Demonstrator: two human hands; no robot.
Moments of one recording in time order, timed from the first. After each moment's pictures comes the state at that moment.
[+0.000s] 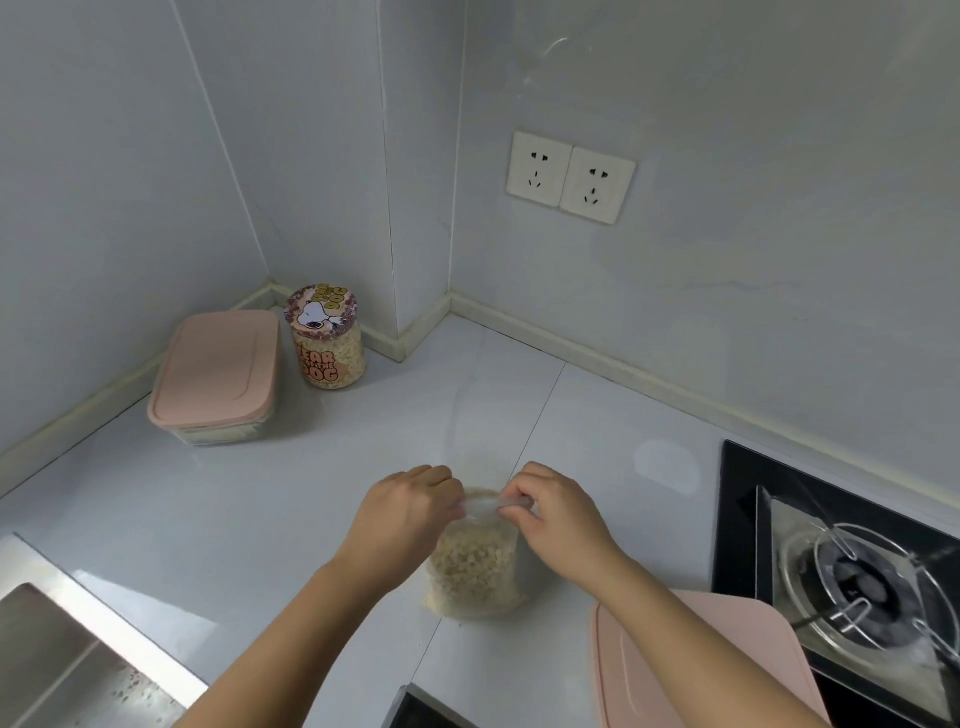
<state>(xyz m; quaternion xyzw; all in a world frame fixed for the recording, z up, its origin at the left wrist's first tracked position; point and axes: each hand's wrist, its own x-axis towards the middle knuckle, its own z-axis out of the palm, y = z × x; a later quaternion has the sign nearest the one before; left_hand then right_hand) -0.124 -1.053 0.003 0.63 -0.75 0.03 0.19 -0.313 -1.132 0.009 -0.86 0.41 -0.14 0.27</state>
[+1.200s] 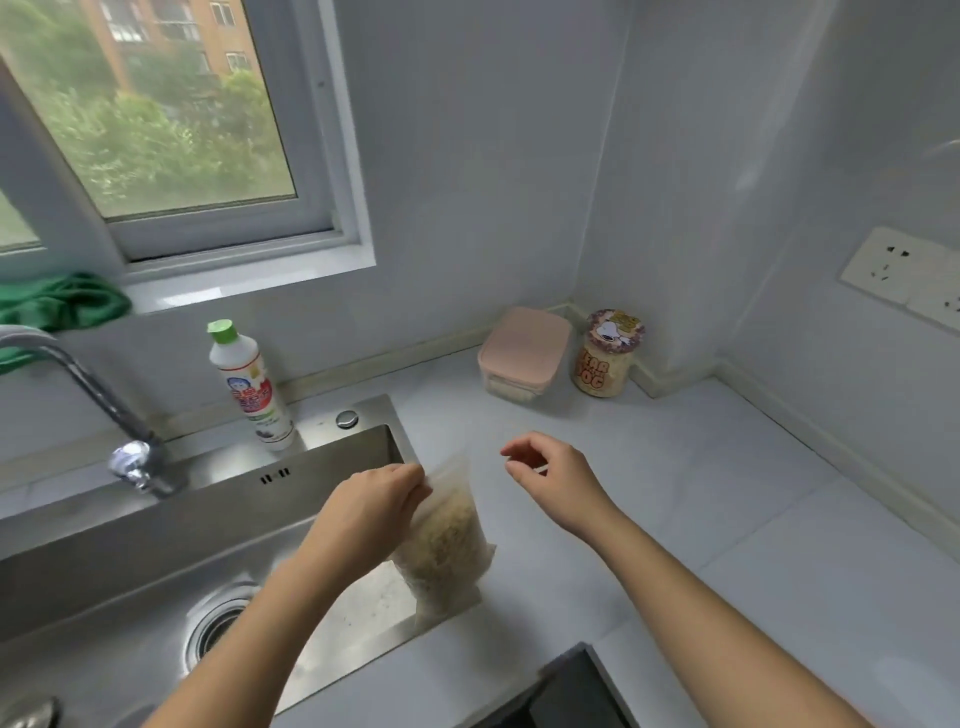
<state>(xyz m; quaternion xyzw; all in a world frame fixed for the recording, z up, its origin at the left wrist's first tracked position) -0.046 -0.791 0.056 0.89 -0.42 0.05 0.19 -0.147 -1.004 0.055 -0.85 0.18 -0.09 0.48</state>
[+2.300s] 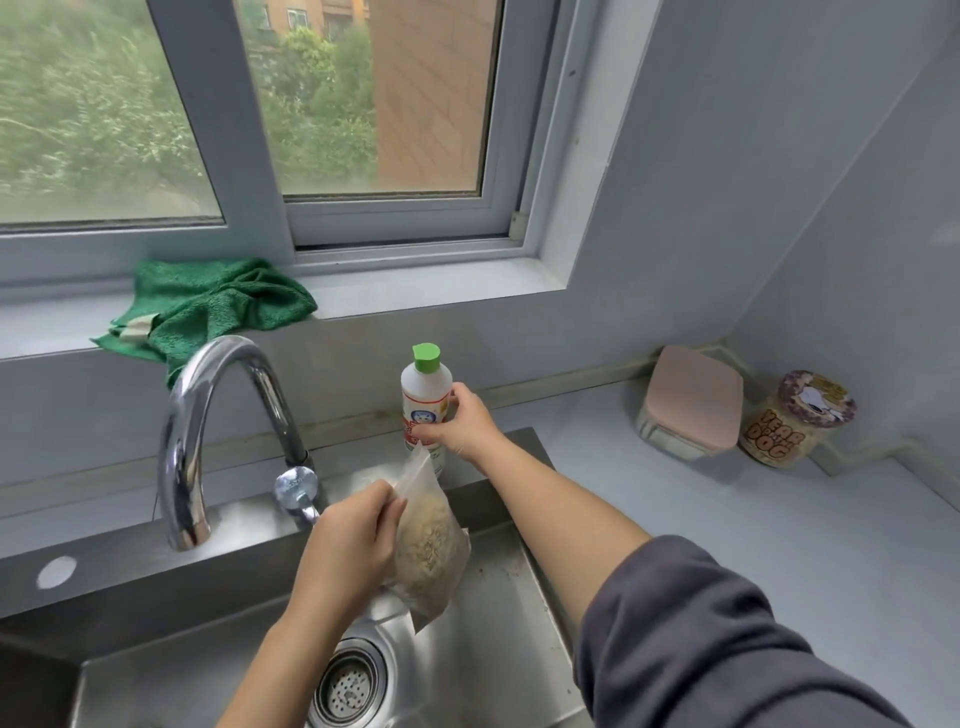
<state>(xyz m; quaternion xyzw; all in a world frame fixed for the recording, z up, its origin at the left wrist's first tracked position) 0.133 -0.597 0.007 0.90 -0.23 0.05 0.38 0.211 -0.789 -0.005 -0.82 0.19 0.01 0.54</state>
